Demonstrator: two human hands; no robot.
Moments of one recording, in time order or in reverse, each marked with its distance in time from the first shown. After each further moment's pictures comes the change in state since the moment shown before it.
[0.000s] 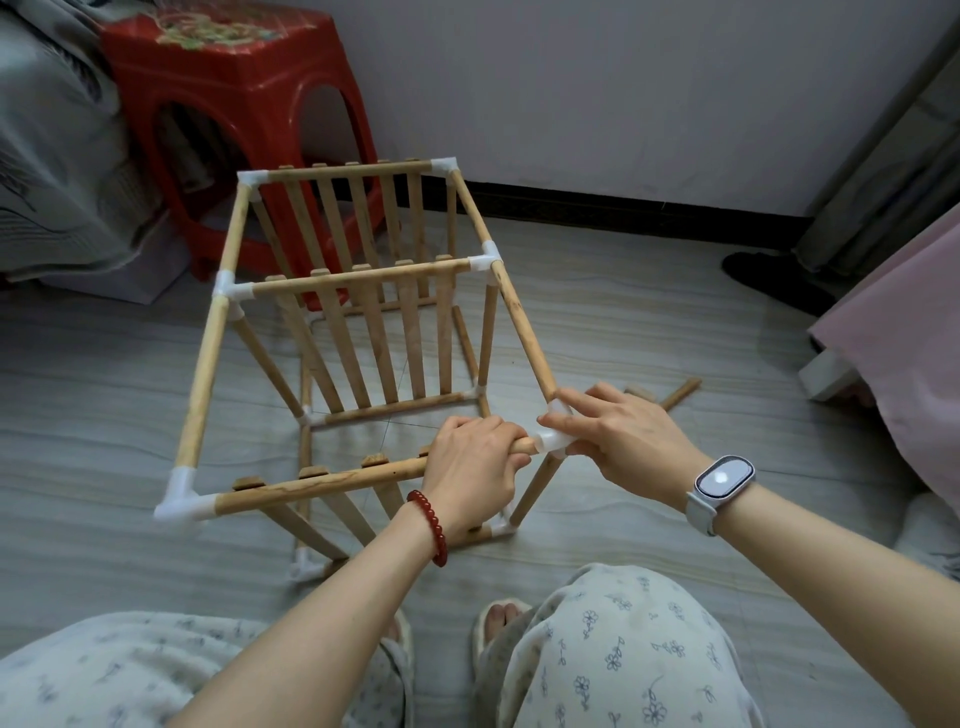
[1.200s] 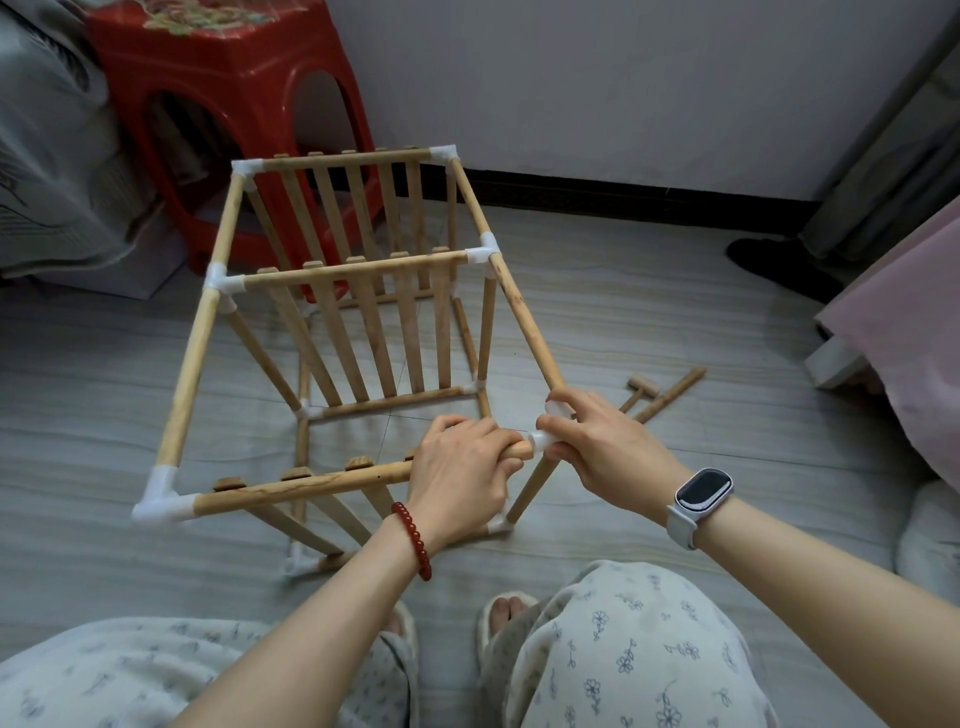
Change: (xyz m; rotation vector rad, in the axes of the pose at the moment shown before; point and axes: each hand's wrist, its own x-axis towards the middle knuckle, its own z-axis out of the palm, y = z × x) left_hand -0.015 -0.010 -0.004 0.040 0.036 0.044; right_hand 0.003 -0.023 0.015 0.176 0.065 0.055
